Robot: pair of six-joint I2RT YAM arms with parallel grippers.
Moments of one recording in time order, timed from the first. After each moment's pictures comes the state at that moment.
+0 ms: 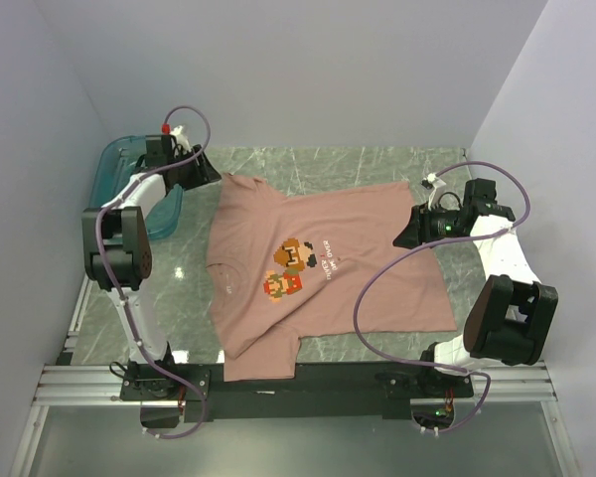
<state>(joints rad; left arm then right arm) 0.04 2.01 1.52 -0.17 0.44 -0.33 -0.25 1.45 1.09 -0.80 -0.91 -0.50</state>
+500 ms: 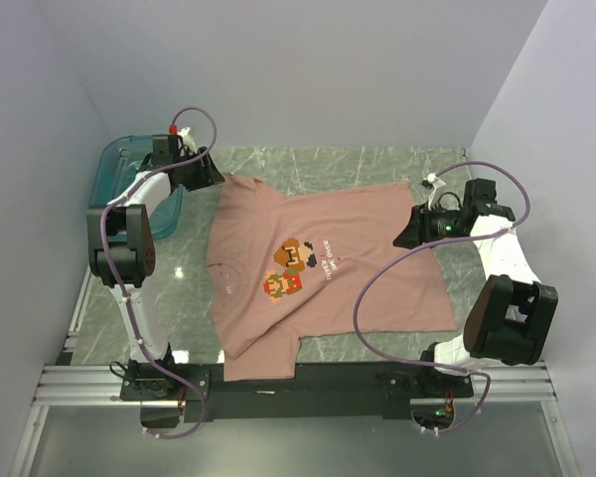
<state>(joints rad) 0.01 2.05 1.56 -0.21 0.42 -0.30 -0.25 1.45 1.09 -0.80 -0.91 -0.51</state>
